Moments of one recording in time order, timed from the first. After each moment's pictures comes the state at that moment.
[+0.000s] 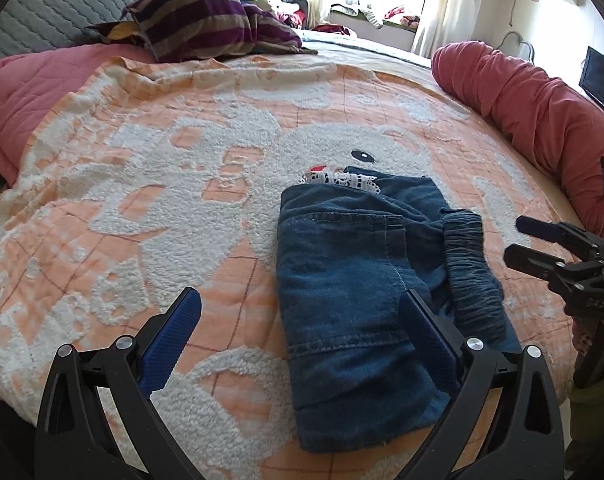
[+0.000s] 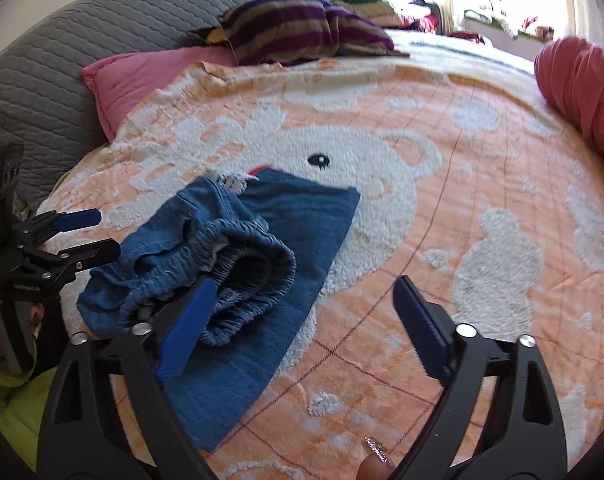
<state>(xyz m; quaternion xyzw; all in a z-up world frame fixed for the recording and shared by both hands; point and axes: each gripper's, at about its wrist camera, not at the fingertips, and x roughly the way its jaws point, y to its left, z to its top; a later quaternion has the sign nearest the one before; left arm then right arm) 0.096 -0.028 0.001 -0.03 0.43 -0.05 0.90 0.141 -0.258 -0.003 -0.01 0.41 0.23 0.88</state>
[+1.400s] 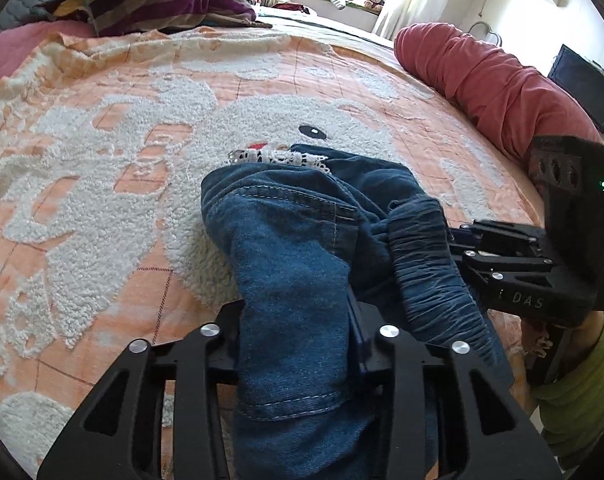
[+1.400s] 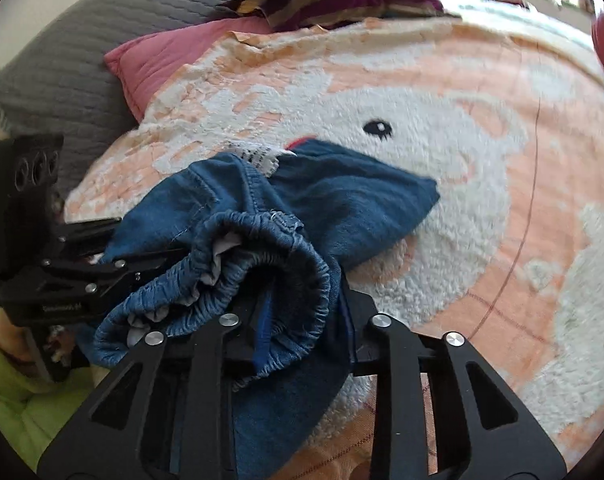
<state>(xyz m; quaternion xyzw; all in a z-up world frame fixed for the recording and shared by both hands) 0.132 -0.050 -0.029 -0.06 0.45 -0.14 0.88 0.175 -0.221 -0.030 0.00 0.42 0.32 0.85</state>
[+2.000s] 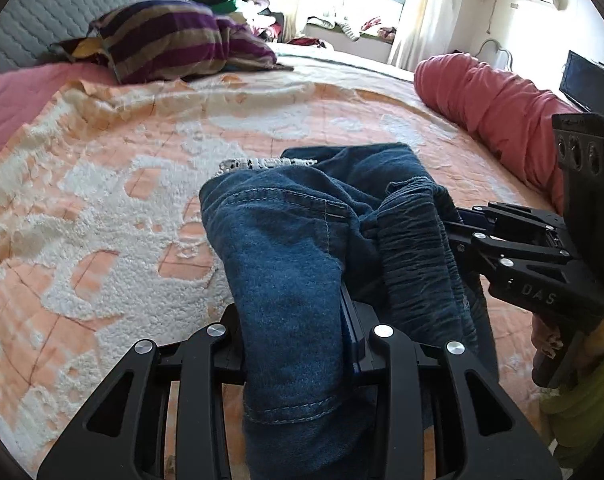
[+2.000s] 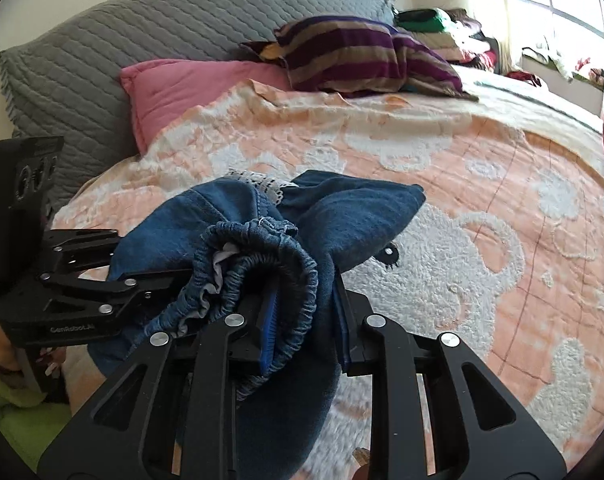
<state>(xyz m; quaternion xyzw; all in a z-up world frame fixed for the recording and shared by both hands) 0.166 -0.031 -0.007 -0.04 0.41 -0.09 0.91 0.222 -0.195 -0.003 -0.04 0.36 0.31 0.88</state>
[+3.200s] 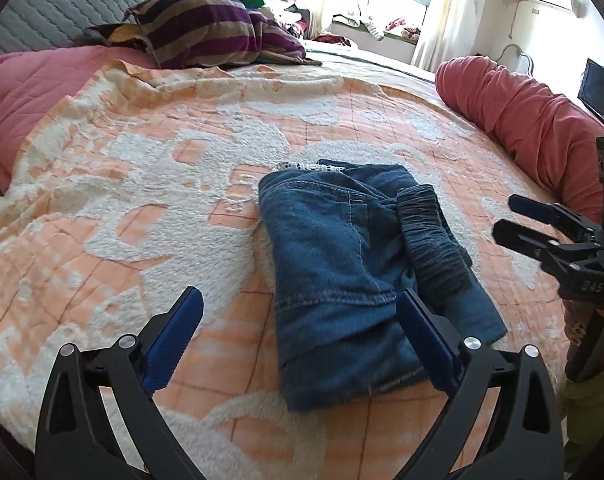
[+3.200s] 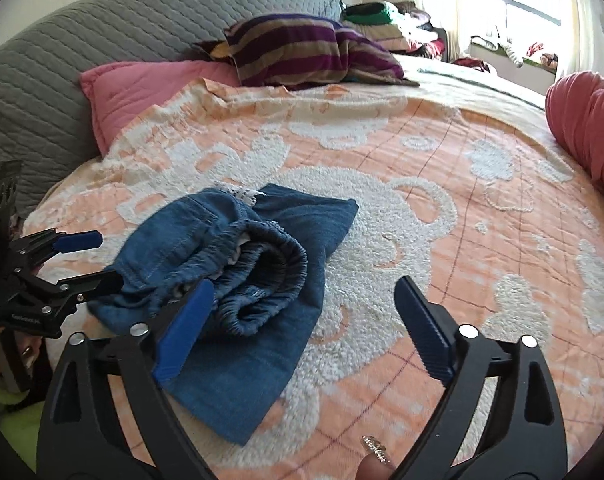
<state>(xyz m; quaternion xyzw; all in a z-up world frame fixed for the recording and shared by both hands) 0.112 -0.010 0.002 -0.05 0.41 -0.05 0.91 0.164 -0.228 0.021 -0.04 0.34 0.23 0.91</state>
